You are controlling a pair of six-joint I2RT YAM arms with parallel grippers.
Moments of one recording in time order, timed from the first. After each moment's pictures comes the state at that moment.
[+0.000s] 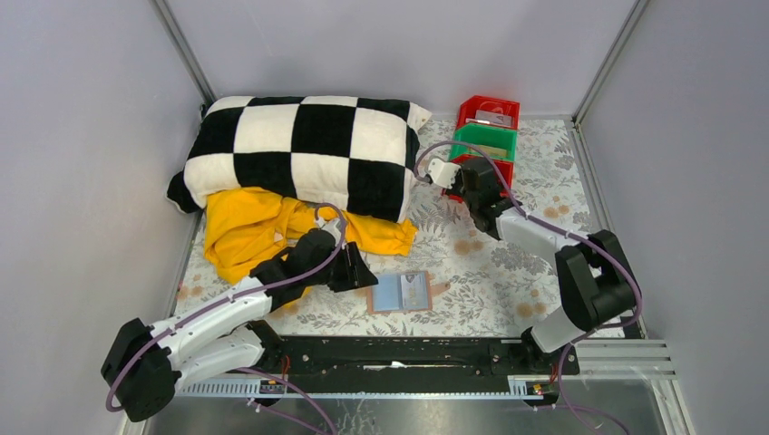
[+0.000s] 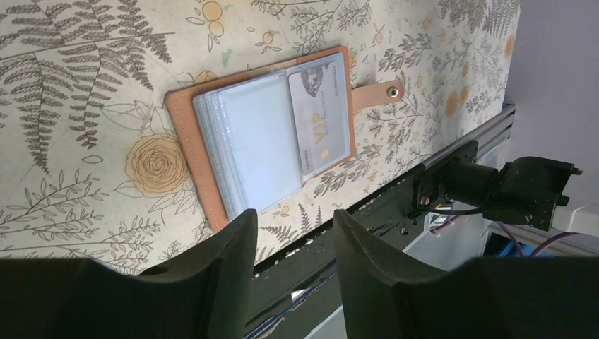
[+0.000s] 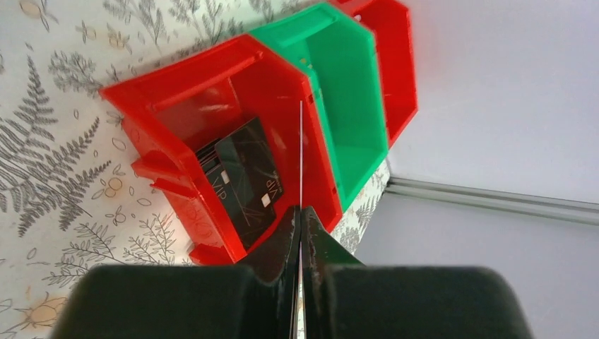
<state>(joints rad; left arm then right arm) -0.76 0.95 0.51 -0.28 0.20 -0.91 0.46 1.54 0.91 0.14 0.29 -0.96</state>
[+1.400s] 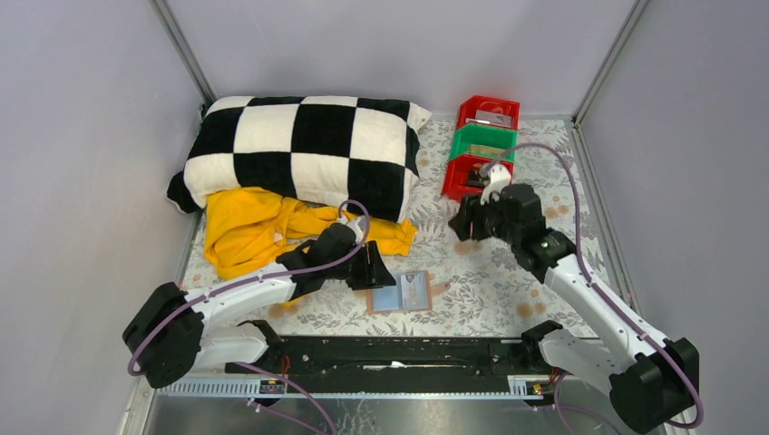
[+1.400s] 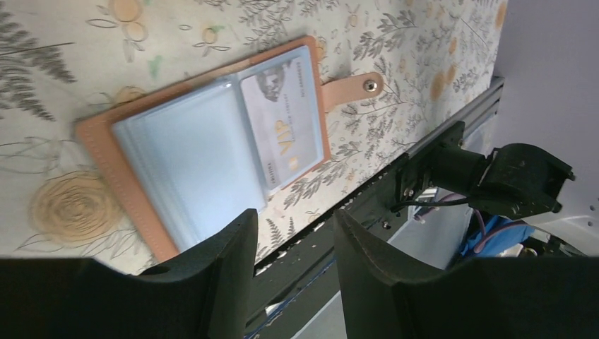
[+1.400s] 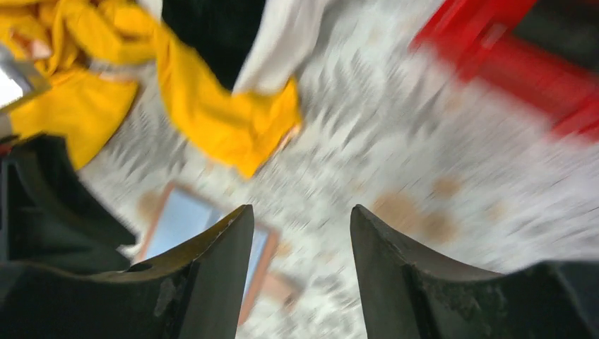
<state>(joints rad) -0.80 1.16 0.56 -0.13 0.28 -0.94 0.43 1.01 0.82 -0.28 -0.12 0.12</state>
